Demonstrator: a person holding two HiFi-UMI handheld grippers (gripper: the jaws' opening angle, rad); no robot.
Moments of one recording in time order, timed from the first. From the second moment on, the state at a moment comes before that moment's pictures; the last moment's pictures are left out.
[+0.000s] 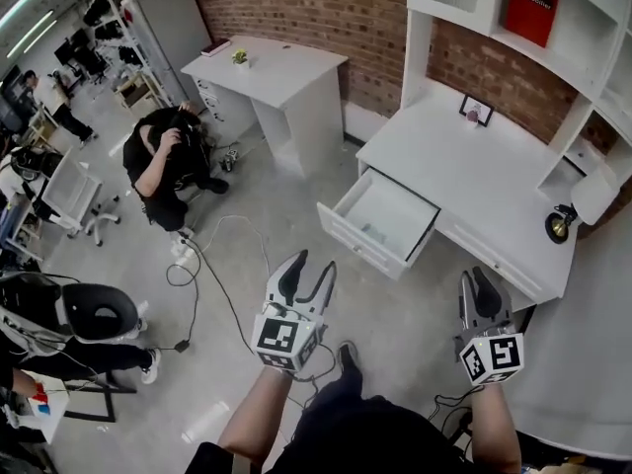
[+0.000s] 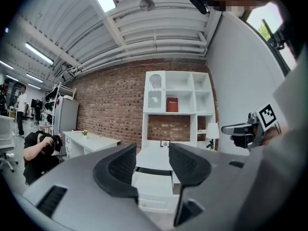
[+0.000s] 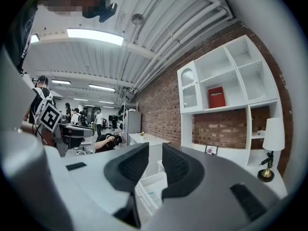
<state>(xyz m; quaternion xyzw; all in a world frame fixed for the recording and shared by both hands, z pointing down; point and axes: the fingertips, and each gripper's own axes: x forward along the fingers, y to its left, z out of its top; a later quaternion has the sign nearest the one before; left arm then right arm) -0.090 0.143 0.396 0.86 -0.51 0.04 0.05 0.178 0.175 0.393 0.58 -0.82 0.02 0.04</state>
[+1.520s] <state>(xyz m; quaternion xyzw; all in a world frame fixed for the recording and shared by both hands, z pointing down) -0.107 -0.070 0.508 0.83 -0.53 0.10 0.17 0.110 -0.128 0.573 0.45 -0.86 0.15 0.19</state>
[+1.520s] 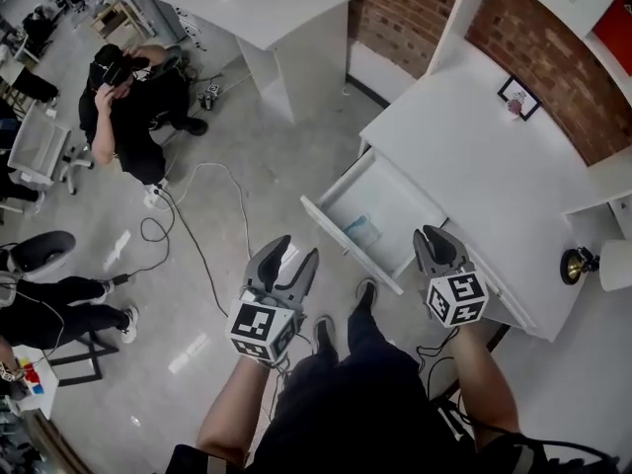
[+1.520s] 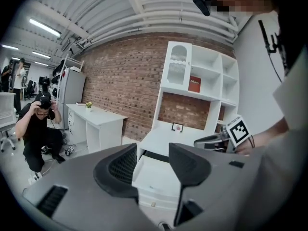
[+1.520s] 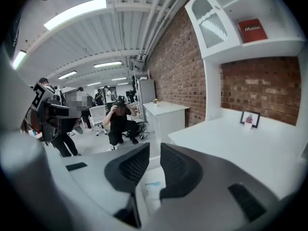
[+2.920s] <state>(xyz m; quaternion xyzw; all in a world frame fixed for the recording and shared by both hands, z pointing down) -0.135 -0.109 0.676 0.75 -0.54 0.19 0.32 0.048 -0.159 0.964 0.17 -0.77 0.30 0.54</state>
